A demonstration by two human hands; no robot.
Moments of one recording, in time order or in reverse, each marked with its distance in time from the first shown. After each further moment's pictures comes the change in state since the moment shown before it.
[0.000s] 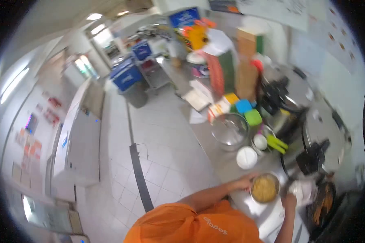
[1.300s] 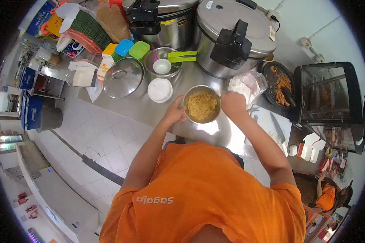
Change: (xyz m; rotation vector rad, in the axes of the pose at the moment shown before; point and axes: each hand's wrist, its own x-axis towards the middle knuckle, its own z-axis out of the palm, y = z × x) left_hand -0.005 0.040 0.012 0.072 0.057 -0.249; right_hand -0.030 -0.102 -0.147 -0.067 -0.042 0.141
